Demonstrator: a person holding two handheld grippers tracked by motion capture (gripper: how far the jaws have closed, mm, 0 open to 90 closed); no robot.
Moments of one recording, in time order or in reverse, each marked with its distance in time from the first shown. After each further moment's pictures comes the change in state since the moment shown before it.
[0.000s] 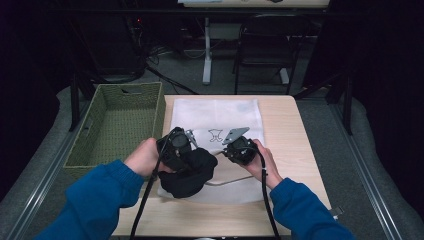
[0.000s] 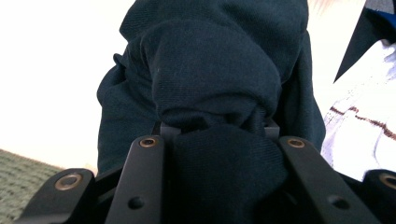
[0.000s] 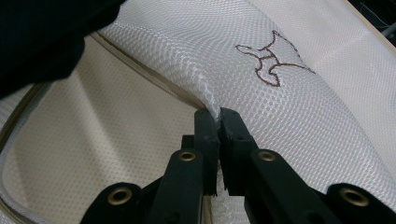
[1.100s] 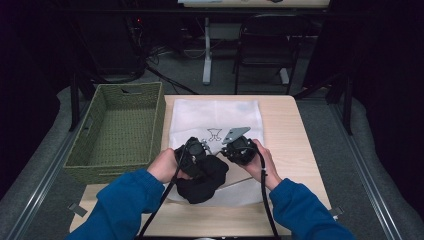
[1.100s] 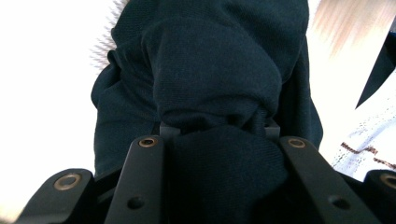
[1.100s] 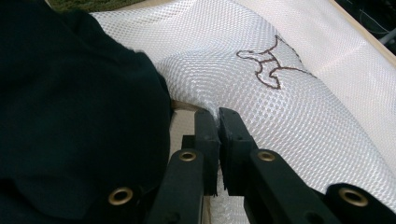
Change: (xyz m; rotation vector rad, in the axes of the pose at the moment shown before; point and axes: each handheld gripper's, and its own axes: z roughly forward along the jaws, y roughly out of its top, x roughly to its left) left arm 0.003 0.015 0.068 0.006 -0.049 -0.062; right arm 0.002 0.004 -0.005 -0.040 0.009 0.004
